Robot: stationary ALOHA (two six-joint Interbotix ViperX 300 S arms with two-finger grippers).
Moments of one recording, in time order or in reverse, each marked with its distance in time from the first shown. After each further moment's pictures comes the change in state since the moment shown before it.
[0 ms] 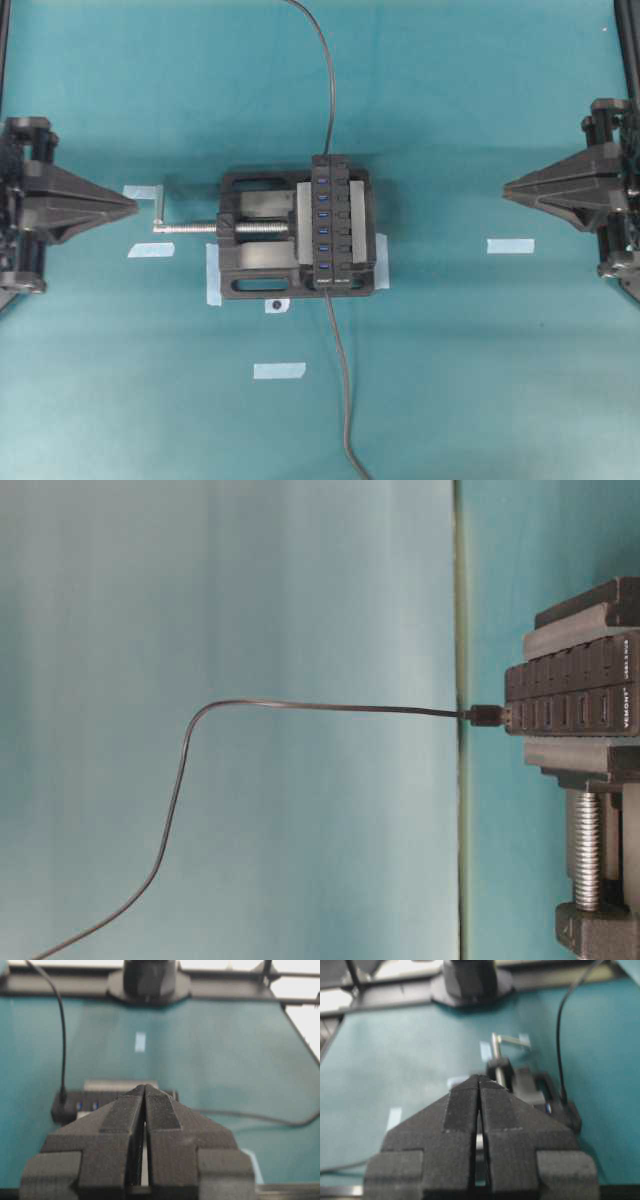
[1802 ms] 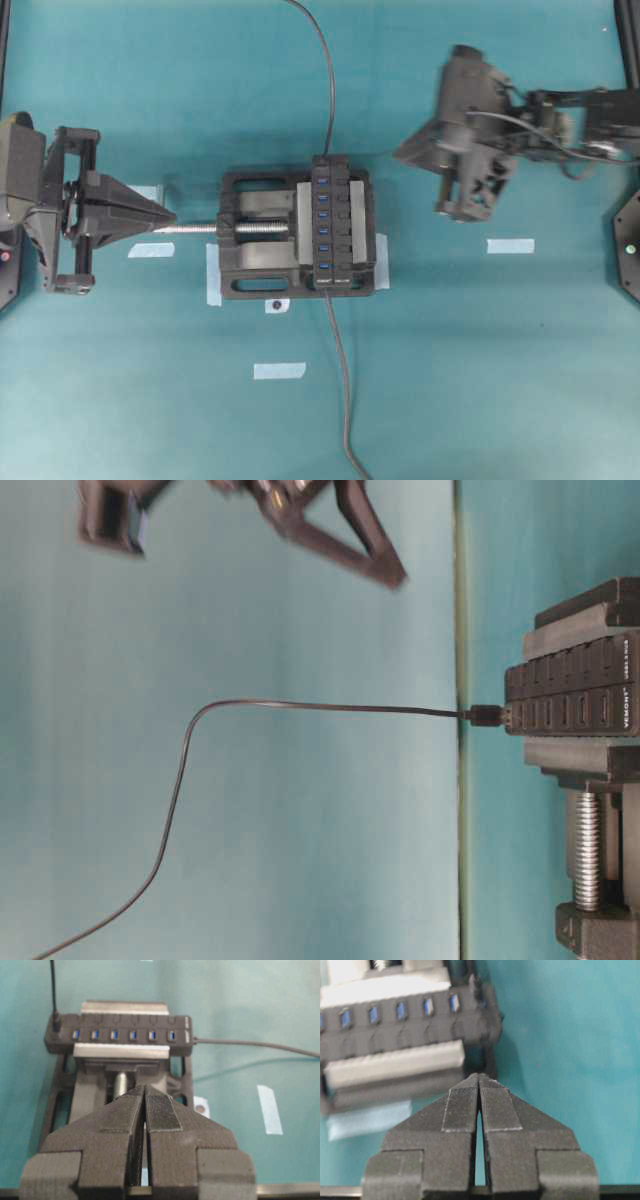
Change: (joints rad) left arm 0.014 0.172 -0.095 -0.002 0.172 -0.003; right arm -0.201 0.712 -0.434 -0.072 0.342 -0.112
